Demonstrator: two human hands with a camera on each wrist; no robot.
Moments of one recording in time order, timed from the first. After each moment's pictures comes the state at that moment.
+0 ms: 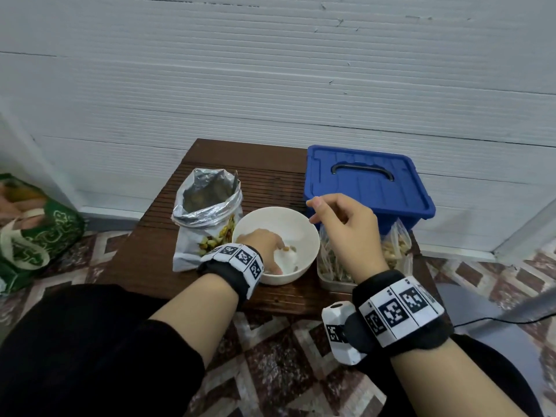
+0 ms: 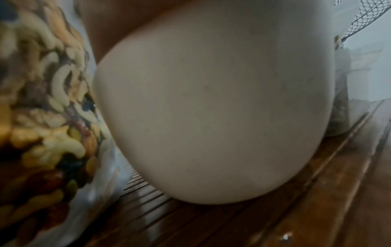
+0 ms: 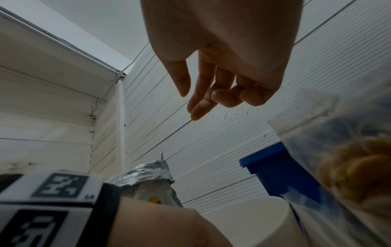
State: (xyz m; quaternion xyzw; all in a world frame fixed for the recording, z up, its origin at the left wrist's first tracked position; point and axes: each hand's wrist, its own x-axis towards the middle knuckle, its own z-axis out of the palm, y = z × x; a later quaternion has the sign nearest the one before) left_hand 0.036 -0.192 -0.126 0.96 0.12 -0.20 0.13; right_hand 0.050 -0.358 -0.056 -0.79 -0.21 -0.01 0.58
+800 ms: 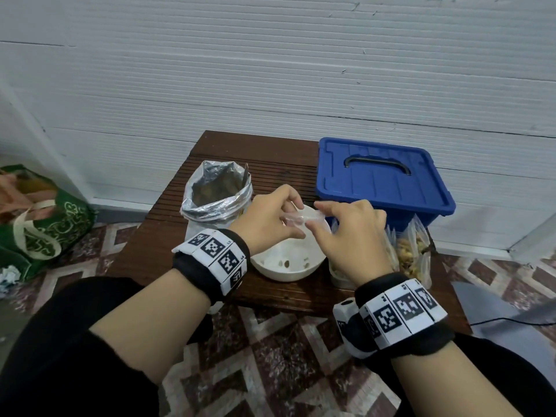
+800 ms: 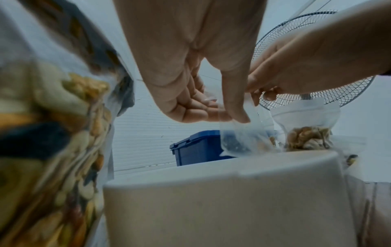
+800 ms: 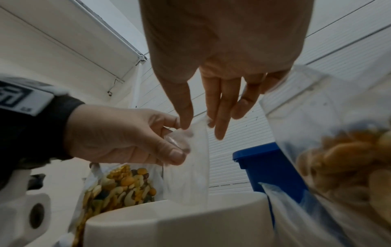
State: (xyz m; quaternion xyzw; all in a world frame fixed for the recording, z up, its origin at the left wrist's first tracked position) left_hand 0.018 -0.182 -0.086 0.90 0.04 0.07 0.43; right_hand 0.053 -0.348 -0.073 -0.93 -0.28 -0.09 0.24
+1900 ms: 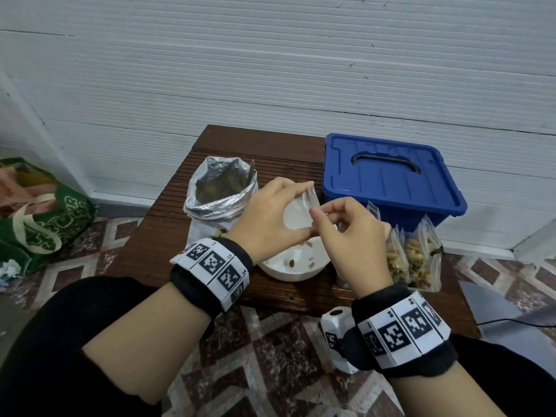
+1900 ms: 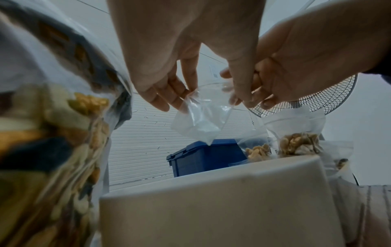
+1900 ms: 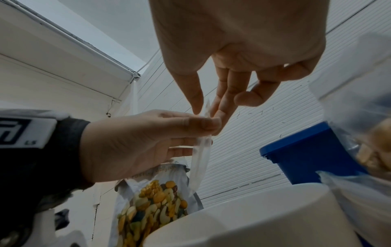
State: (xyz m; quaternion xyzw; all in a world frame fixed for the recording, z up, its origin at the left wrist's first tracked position) left_hand 0.004 -0.184 -0.085 0.92 -0.01 0.22 0.33; right_hand 0.036 -0.333 -0.072 -0.85 -0.20 -0.04 0.49
